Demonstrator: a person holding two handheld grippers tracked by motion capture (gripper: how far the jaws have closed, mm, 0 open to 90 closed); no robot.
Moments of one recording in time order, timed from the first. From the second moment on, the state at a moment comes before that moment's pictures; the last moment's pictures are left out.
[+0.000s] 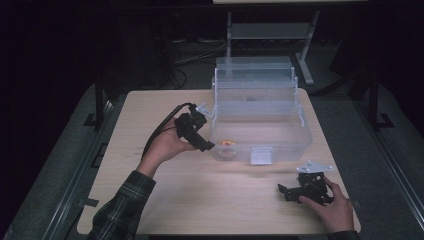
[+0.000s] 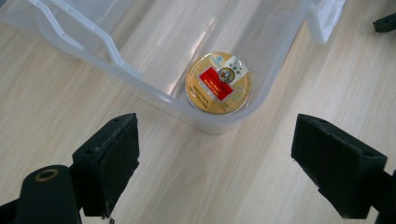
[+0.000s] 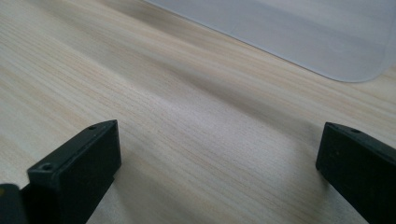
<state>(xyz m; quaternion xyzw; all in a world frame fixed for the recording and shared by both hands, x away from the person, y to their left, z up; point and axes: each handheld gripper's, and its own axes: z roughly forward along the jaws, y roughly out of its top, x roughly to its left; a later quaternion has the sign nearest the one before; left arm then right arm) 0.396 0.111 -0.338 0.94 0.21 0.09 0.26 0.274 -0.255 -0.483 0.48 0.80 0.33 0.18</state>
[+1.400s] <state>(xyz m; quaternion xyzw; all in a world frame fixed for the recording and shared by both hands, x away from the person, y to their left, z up) 0.340 0.181 -0.385 0.91 0.26 0.11 0.31 0.274 -0.255 -0.483 0.47 0.80 0.33 0.18</state>
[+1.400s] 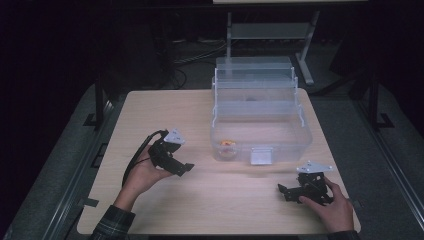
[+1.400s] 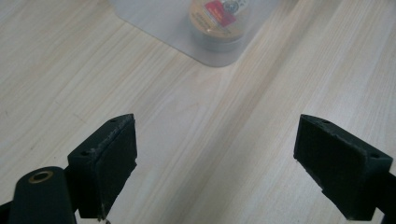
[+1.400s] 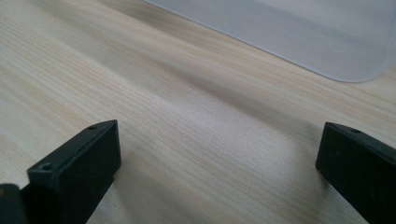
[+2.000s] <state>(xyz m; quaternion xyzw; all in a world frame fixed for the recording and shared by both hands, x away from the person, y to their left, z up) 0.315 0.216 -0.403 0.88 0.28 0.15 0.34 0.274 -0.255 -0.483 0.47 0.80 0.33 0.18</state>
